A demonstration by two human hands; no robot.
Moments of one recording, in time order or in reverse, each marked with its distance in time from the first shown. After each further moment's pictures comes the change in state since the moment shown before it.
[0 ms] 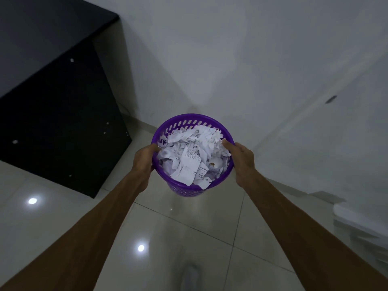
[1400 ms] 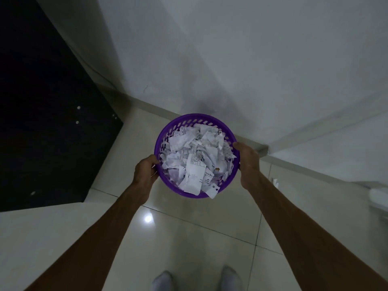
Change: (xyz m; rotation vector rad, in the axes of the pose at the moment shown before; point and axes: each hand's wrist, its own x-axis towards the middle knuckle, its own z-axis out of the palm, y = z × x) left_hand 0.191 -0.118 -0.012 -0.067 -0.073 -0.249; right_hand 0.142 0.105 0.088 0.128 0.101 0.233
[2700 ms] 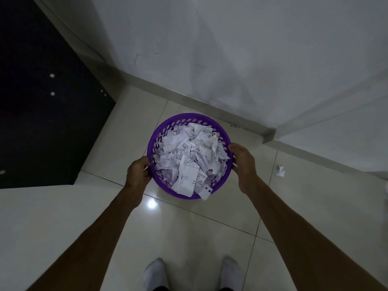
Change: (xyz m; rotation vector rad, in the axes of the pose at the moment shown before) left_hand 0.012 -0.075 0.000 -0.017 0.101 -0.003; right_hand 0.052 0.083 -0.034 -0.038 -0.117 -0.006
